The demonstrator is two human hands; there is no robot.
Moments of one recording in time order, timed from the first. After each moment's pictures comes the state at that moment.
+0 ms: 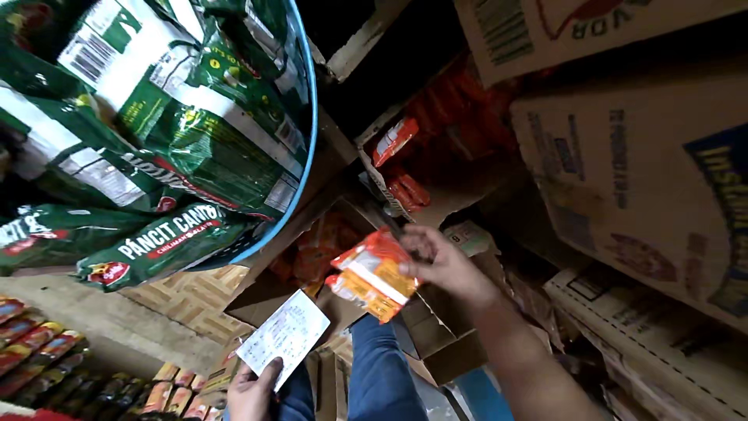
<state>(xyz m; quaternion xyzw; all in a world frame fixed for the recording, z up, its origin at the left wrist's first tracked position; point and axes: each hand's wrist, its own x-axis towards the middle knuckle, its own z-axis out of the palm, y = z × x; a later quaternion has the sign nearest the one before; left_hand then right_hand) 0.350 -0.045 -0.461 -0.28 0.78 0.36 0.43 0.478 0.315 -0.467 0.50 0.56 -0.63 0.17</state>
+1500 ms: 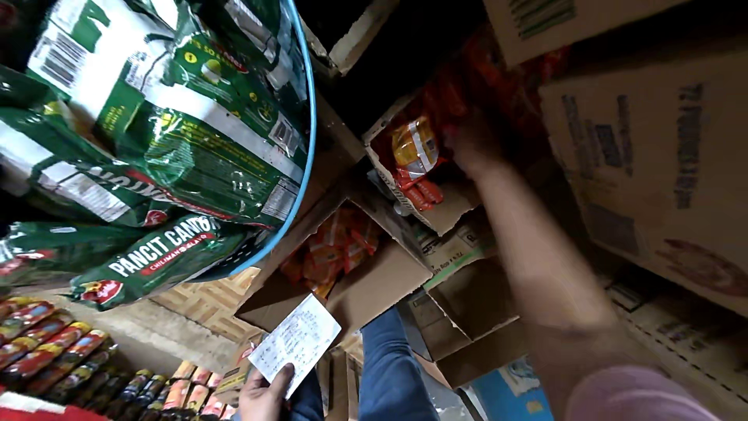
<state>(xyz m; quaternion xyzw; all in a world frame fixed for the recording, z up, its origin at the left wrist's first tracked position) 0.349 -0.041 -0.459 -0.27 0.79 0.34 0.44 0.431 0.453 -0.594 0.52 0.78 -0.19 0.29</state>
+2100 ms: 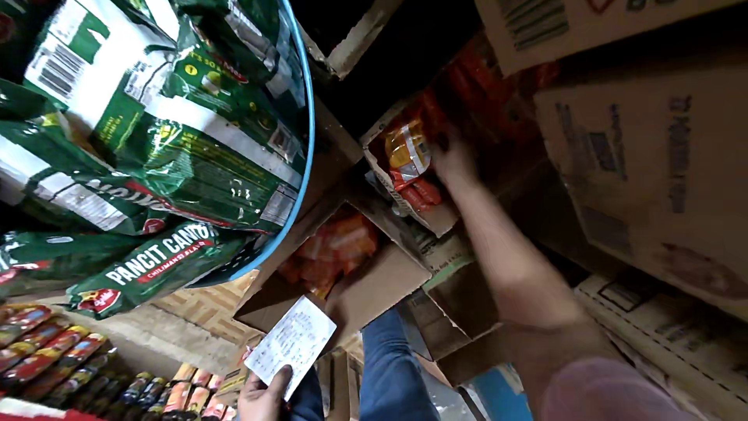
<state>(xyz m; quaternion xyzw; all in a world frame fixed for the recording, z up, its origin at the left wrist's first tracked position) 0.347 -0.036 -0.459 -0.28 0.80 0.32 0.43 0.422 0.419 -0.588 0.55 0.75 -0.32 0.18</state>
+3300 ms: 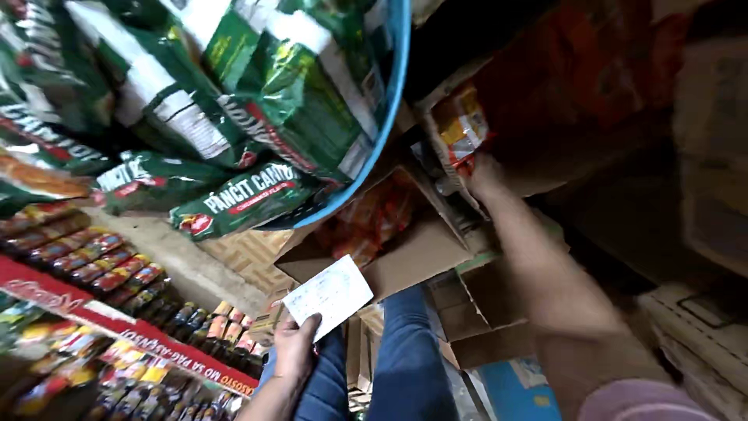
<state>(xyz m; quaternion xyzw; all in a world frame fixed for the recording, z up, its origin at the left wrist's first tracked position) 0.338 -0.038 -0.461 -0.31 0.77 0.37 0.41 0.453 0.360 -0.626 0.51 0.71 -0.32 0.37</state>
